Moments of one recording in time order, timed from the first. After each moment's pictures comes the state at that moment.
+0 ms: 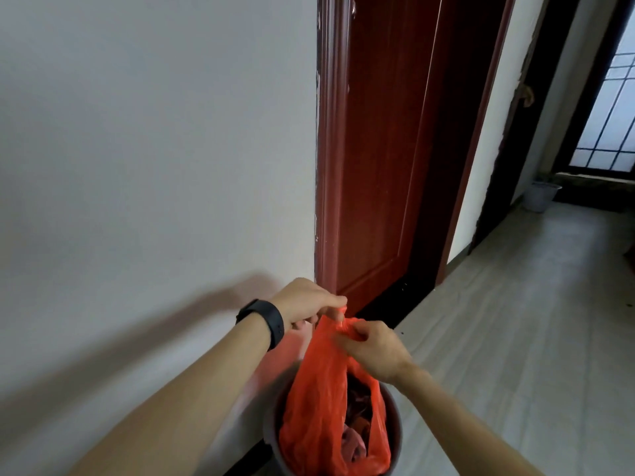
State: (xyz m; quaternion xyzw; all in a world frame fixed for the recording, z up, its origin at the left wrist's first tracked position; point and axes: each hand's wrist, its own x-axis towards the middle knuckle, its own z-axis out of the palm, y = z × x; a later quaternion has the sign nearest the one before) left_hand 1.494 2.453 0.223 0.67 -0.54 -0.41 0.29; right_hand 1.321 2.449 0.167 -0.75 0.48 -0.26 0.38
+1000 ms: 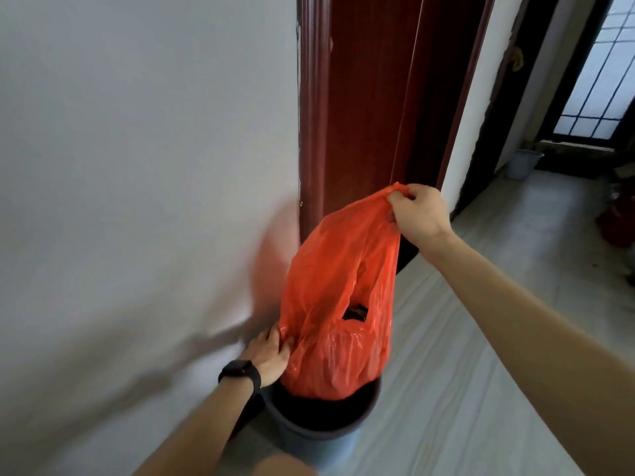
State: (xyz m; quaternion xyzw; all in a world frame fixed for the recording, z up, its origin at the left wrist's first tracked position) left_hand 1.526 2.495 0.024 0.77 -0.57 -0.24 0.15; right_hand 1.275 2.398 0.279 -0.63 0.54 -0.48 0.28
